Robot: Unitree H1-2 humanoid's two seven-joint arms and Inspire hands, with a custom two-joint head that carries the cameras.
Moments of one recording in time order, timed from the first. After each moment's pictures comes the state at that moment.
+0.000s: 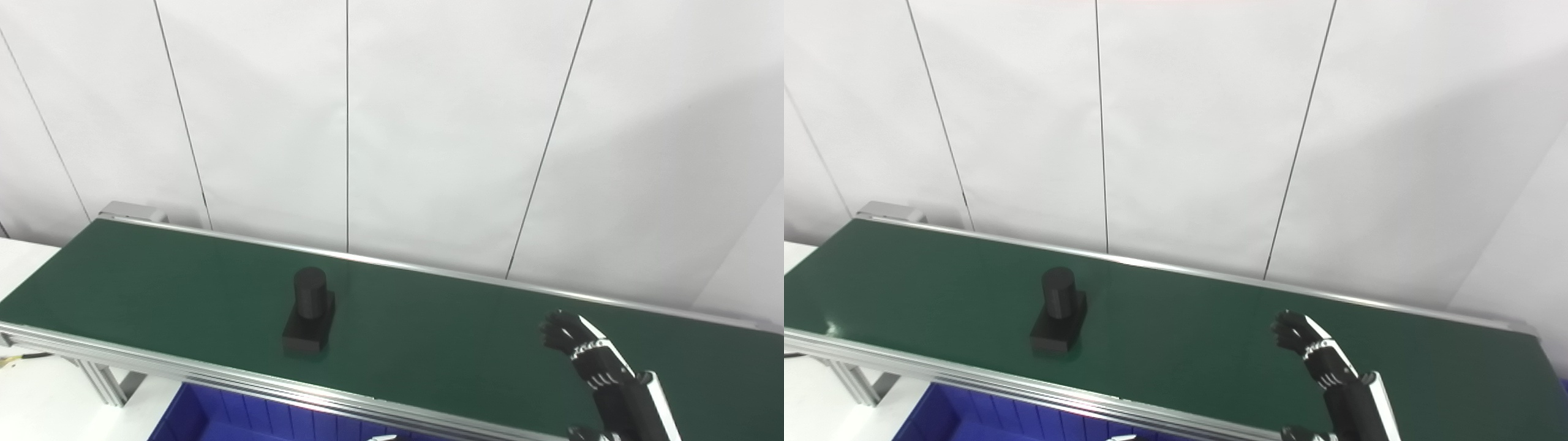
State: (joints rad) left arm 0.08 0.22 -0.62 0.35 0.19 -0.44 0.53; right arm -0.14 -0.04 -0.06 0.02 0.09 -0.45 0.48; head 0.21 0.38
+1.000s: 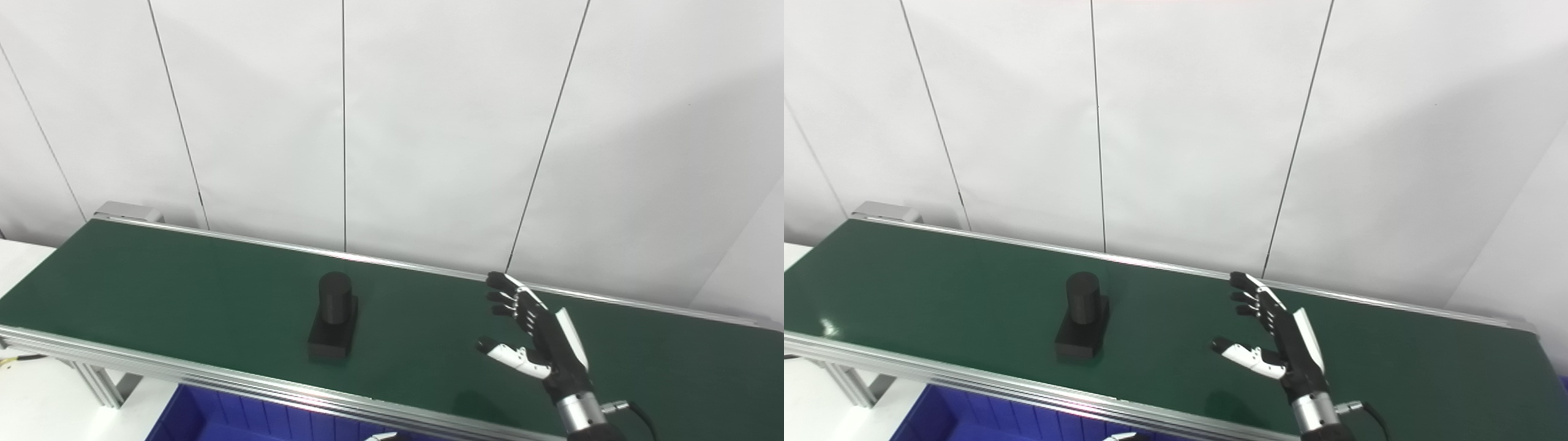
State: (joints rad) left arm 0.09 0.23 -0.63 0.33 0.19 -0.44 0.53; right arm -0.50 -0.06 0.14 0.60 -0.12 -0.45 0.15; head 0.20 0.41
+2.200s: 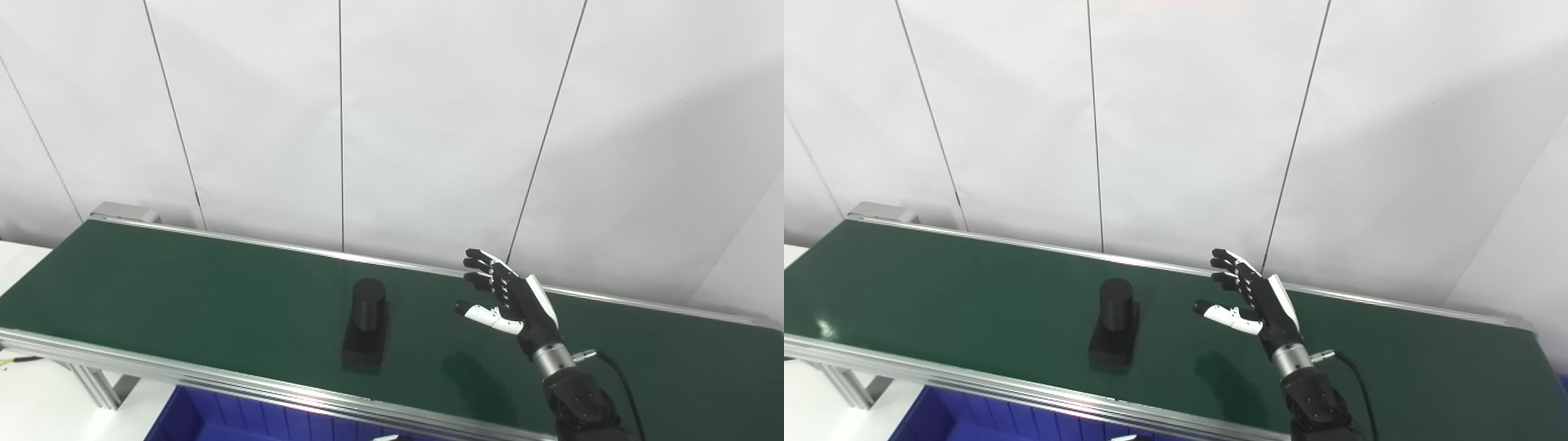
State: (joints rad) left arm 0.11 0.23 -0.63 0.27 0.19 -0.44 0.51; right arm -0.76 -0.04 0.15 0.98 -0.13 -0.45 0.13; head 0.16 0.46
